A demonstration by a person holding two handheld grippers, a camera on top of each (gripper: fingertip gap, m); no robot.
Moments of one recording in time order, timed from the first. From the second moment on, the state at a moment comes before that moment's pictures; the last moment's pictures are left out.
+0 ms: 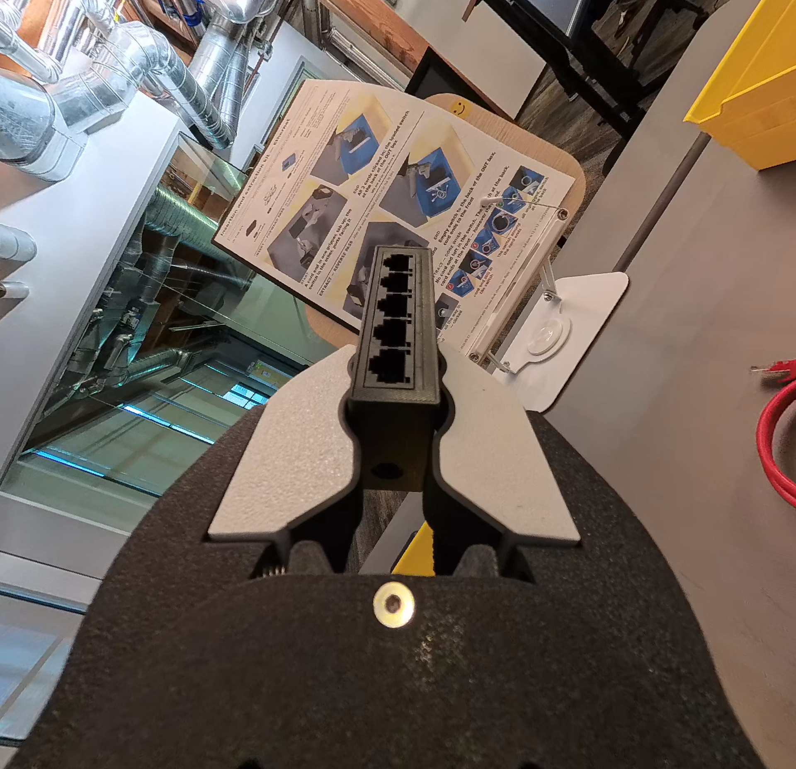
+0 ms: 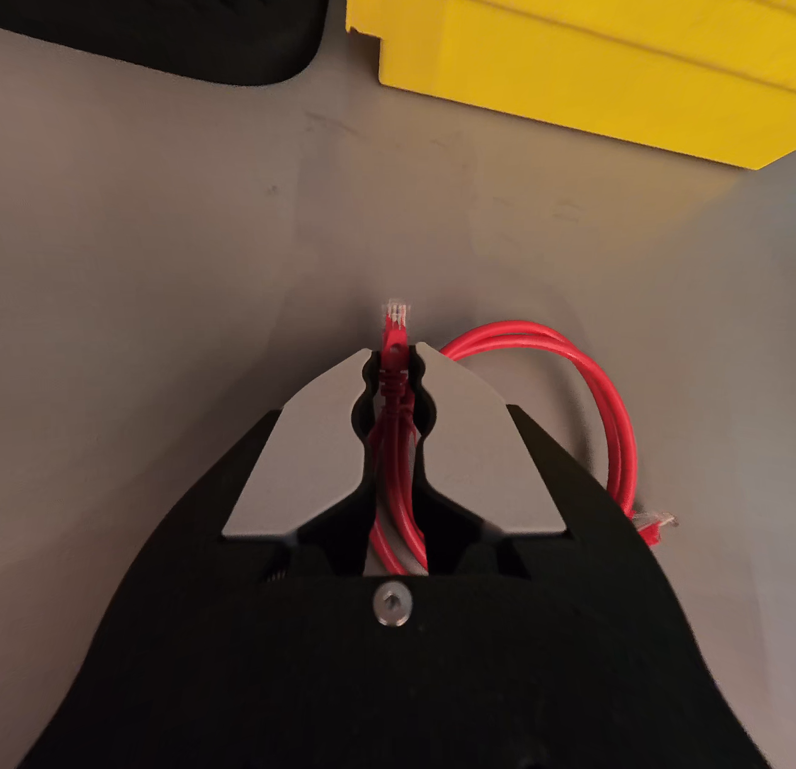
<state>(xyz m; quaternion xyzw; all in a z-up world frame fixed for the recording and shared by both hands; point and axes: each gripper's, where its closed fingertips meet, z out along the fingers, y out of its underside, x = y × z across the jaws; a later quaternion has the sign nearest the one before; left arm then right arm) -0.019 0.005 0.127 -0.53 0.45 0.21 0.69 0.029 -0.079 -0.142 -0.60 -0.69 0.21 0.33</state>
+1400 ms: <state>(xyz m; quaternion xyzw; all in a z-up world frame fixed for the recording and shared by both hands) -0.018 0.011 0.118 -0.54 0.46 0.22 0.67 0.045 -0.068 -0.144 -0.65 -0.65 0.25 0.30</state>
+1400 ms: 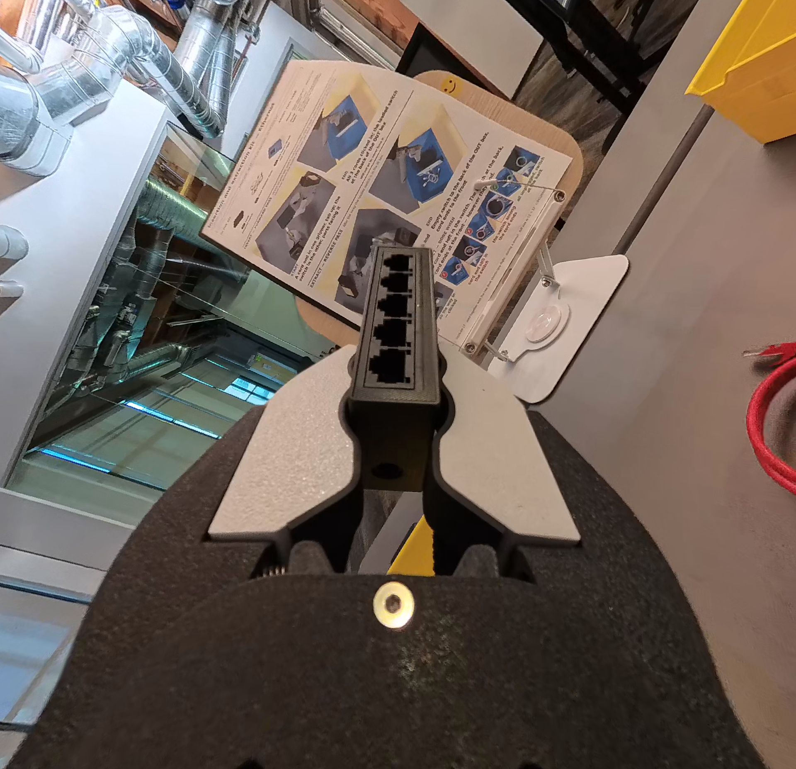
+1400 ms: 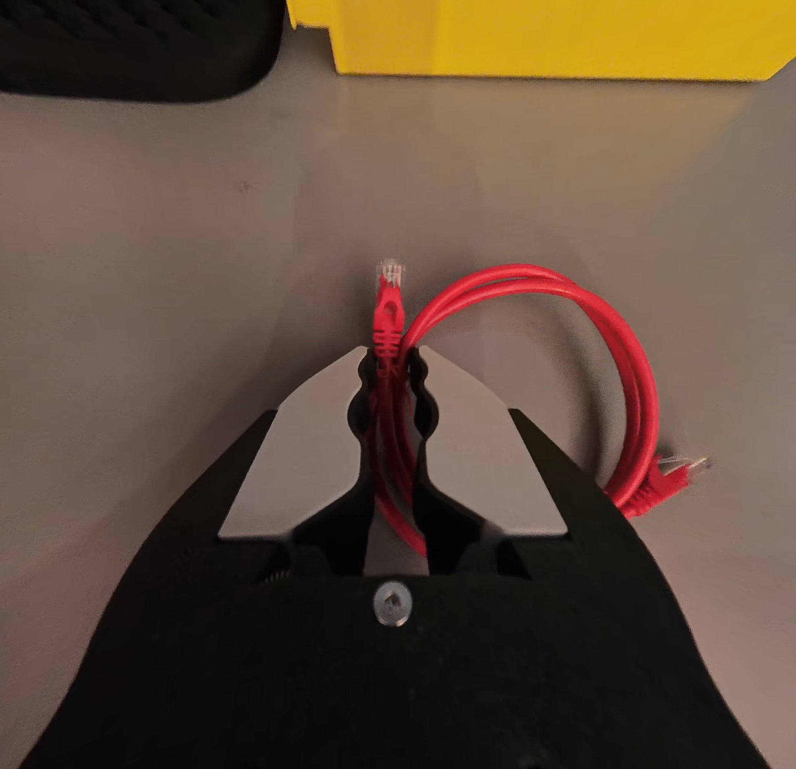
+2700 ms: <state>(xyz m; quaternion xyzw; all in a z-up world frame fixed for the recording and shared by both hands) 0.053 0.024 0.050 -0.47 0.56 0.36 0.58 0.135 -0.002 0.027 -0.77 -0.47 0.19 0.39</state>
